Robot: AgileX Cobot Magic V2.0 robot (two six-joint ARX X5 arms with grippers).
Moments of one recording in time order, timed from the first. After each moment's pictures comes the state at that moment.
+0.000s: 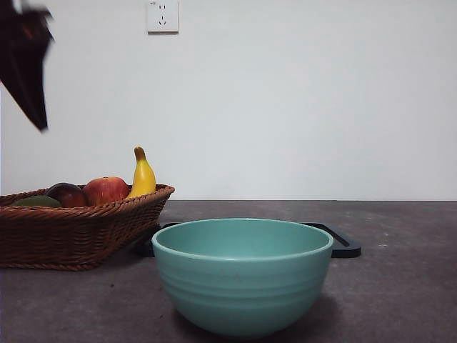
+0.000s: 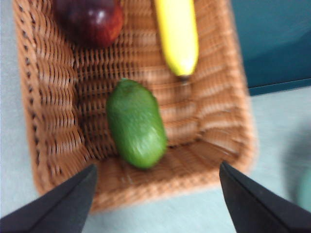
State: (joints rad) left arm -0.22 1.25 1.04 -0.85 0.13 -0.09; right arm 0.33 0.76 0.99 -1.12 -0.55 -0.05
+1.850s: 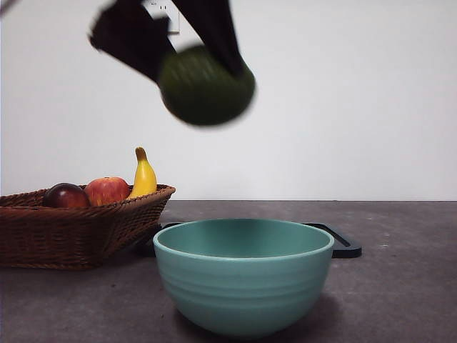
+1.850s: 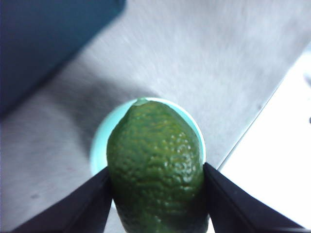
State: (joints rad) left arm -0.88 1.43 1.25 -0.84 0.21 -0.12; right arm 0.33 0.76 0.99 -1.12 -0.51 -0.04
